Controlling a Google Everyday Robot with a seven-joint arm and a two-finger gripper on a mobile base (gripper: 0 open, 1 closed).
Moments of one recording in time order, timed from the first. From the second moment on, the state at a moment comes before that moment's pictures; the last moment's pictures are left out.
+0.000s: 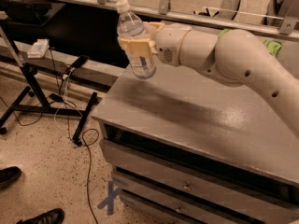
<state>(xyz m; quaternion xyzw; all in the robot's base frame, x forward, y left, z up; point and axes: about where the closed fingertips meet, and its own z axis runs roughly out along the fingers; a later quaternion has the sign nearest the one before) 0.623 0.024 0.985 -0.37 0.61 0.29 0.64</state>
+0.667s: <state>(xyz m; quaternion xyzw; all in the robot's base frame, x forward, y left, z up) 0.611 0.020 0.981 -0.30 0.60 0.32 0.66</state>
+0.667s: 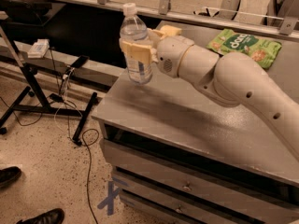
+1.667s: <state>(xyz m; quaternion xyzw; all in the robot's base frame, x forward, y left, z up) 0.599 0.029 0.954 -0.29 0.58 0.32 0.69</state>
